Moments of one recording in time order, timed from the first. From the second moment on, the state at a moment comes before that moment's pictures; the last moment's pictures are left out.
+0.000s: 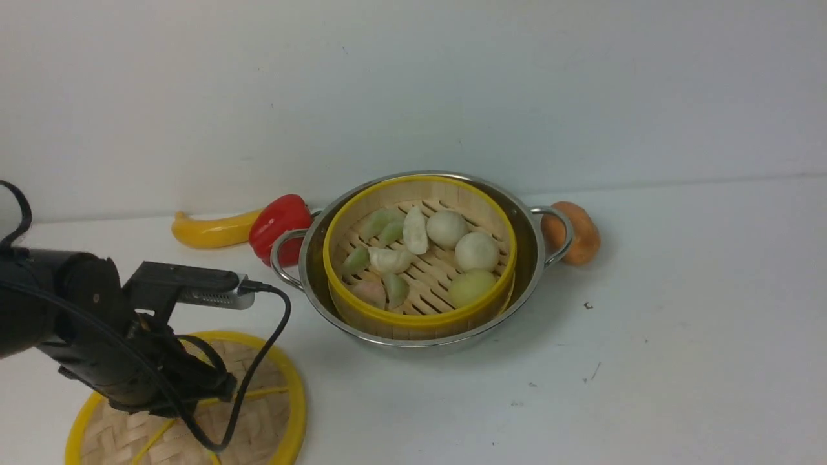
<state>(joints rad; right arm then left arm) 0.22 1.75 -2.47 0.48 1.23 0.02 -0.07 1.59 -0.89 0.06 0.69 0.01</state>
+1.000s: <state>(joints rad) 0.22 1.12 -1.42 0.06 1.24 0.02 -0.50 2.10 -1.96 0.06 1.03 0.16</state>
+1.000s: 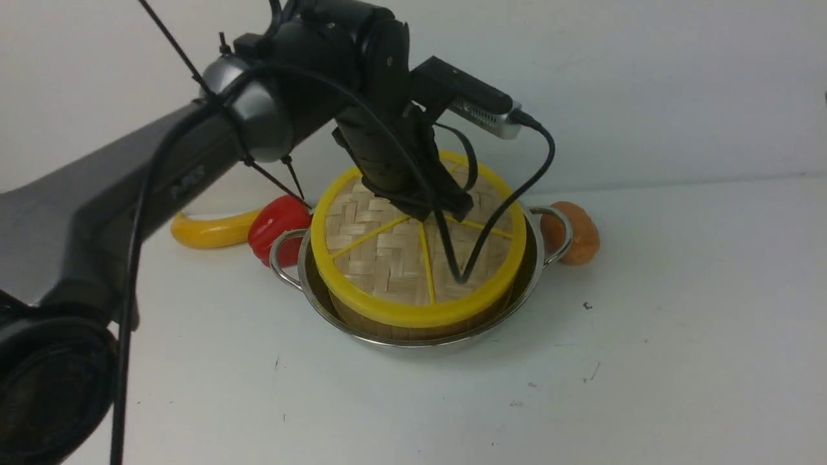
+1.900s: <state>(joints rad) 0.22 1.12 -1.42 0.06 1.24 0.02 -0.47 2.17 -1.97 0.11 0.96 0.09</state>
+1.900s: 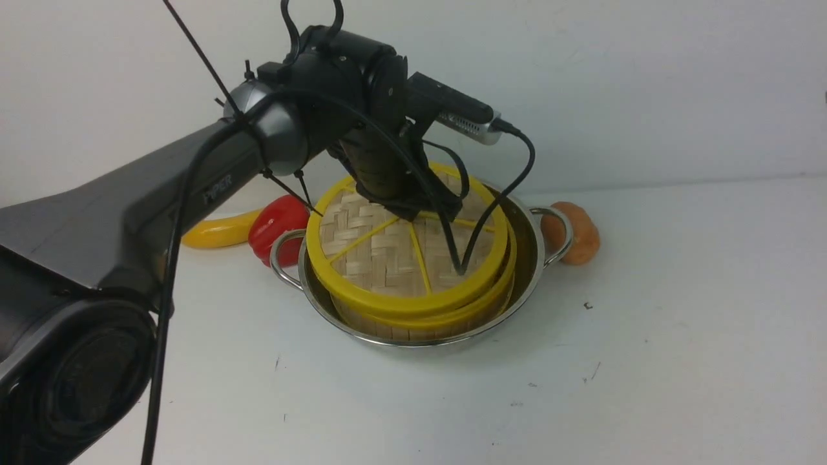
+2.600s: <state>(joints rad) 0.22 1.12 -1.42 0.06 1.24 0.02 -0.47 2.19 -1.97 0.02 0.91 0.16</state>
